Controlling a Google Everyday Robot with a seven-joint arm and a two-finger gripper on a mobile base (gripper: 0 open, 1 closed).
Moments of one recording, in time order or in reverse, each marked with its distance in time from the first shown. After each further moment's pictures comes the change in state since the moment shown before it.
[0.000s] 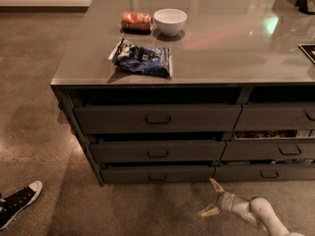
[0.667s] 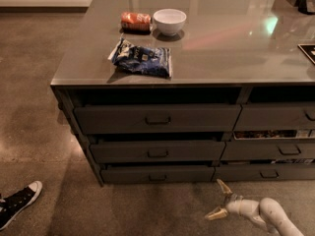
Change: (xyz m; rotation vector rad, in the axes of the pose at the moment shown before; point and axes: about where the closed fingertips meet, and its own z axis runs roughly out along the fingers) arm -0.018 0.004 -0.041 0.022 0.064 -0.044
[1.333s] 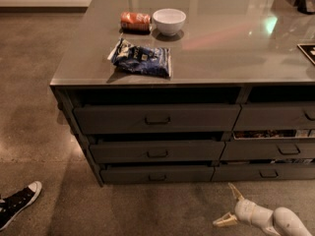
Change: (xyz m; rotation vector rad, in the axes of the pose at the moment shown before) arm -0.028 0.015 -0.061 0.091 0.069 -0.038
